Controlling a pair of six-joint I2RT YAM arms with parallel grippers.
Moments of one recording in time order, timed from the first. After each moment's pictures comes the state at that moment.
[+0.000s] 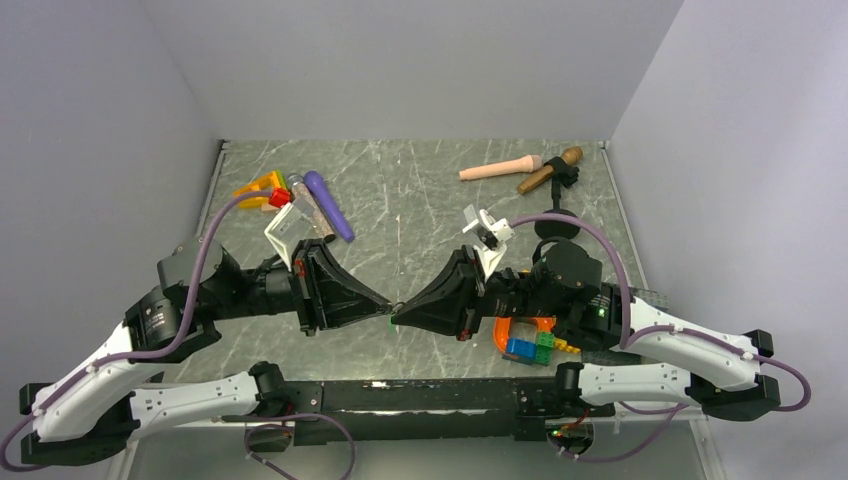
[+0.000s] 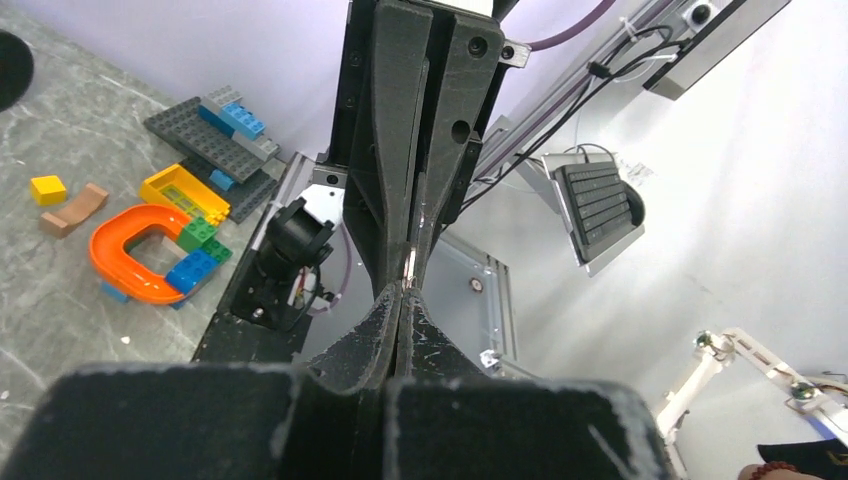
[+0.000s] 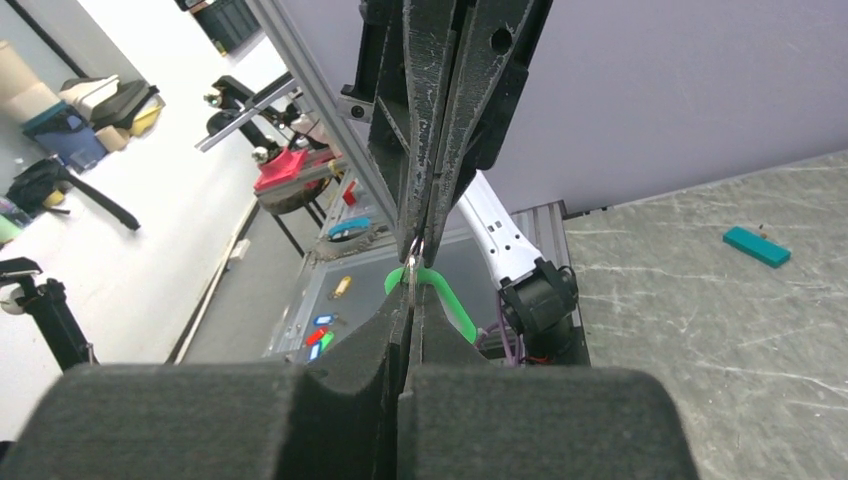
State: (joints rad) left arm -1.11 0.76 1.28 -0.44 0.35 -0.67; right arm 1.28 0.93 1.13 -0.02 -0.32 0.46
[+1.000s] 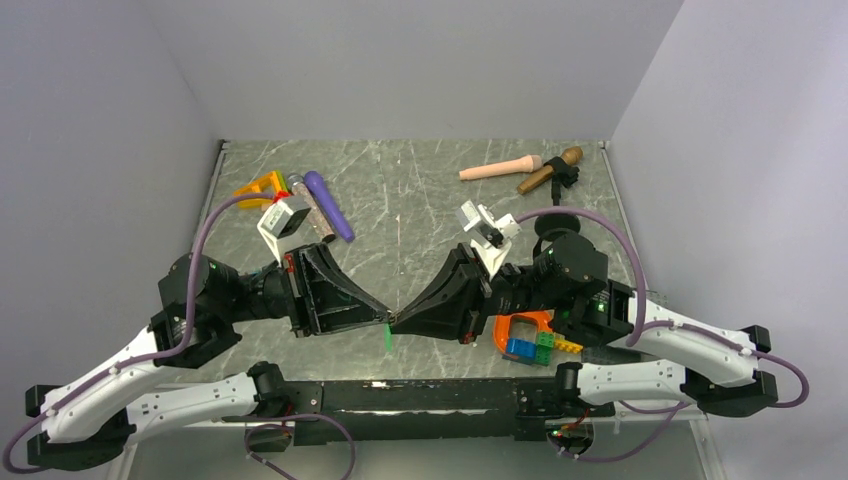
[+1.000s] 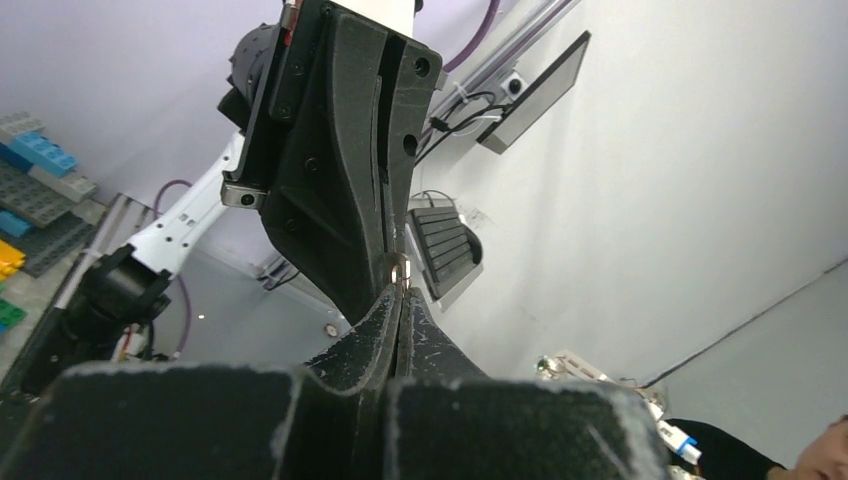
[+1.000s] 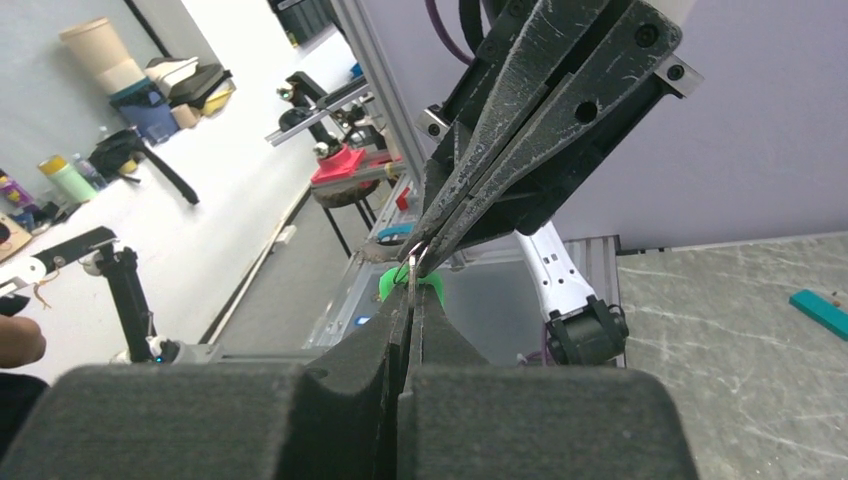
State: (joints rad) left arm -1.11 0.70 1.08 -0.03 0.44 -1.02; right arm 1.28 0.98 1.21 0.04 -0.44 0.48
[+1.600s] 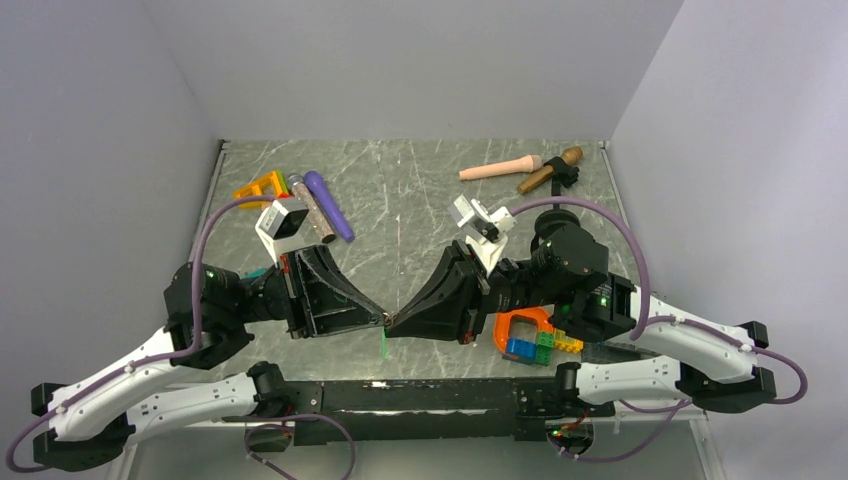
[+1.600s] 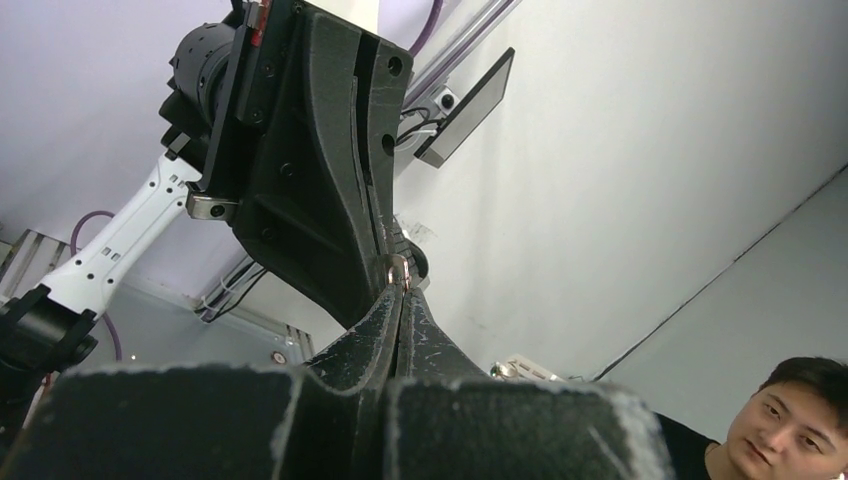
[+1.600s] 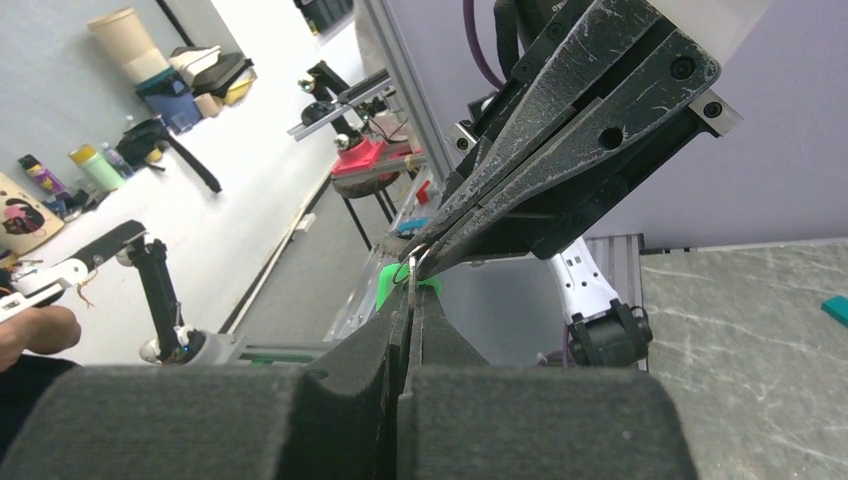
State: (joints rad) left arm -1.11 0.69 0.98 0.22 0.47 -1.14; right arm 1.29 1.04 1.32 -0.02 -0.48 0.49
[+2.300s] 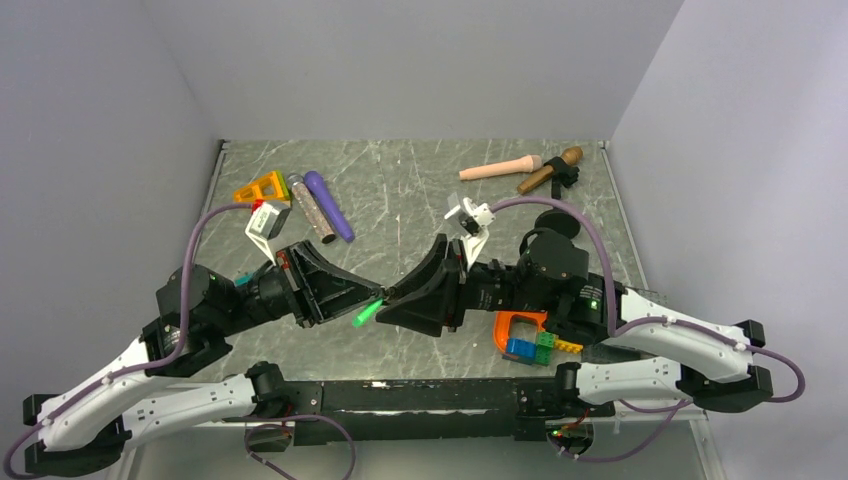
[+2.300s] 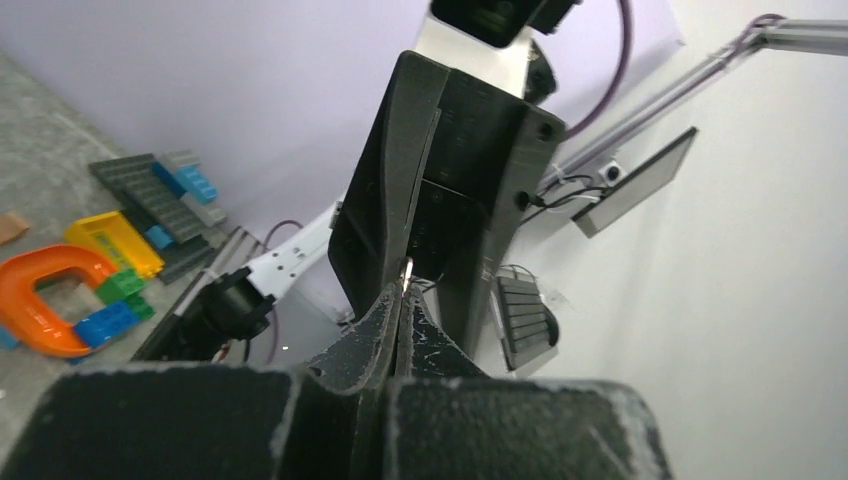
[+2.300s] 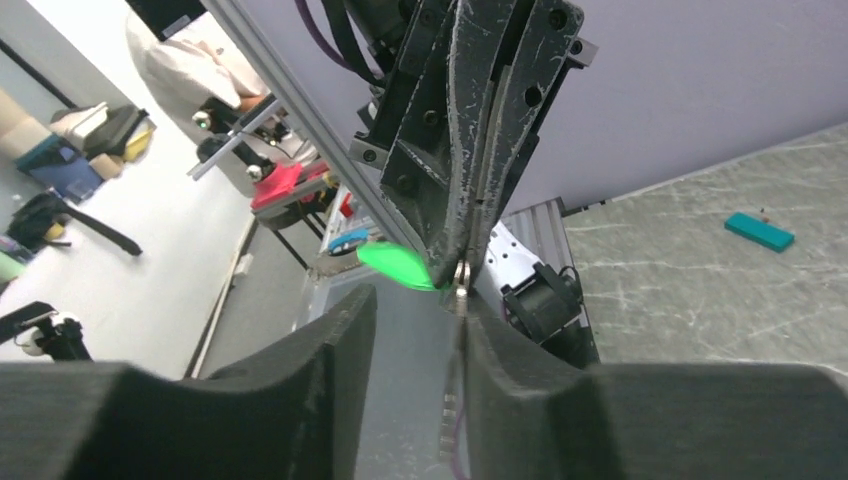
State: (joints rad) left arm -1.11 0.61 1.00 -0.09 0.20 -0.99; right arm 1.30 1.02 1.25 -0.08 -0.24 0.51
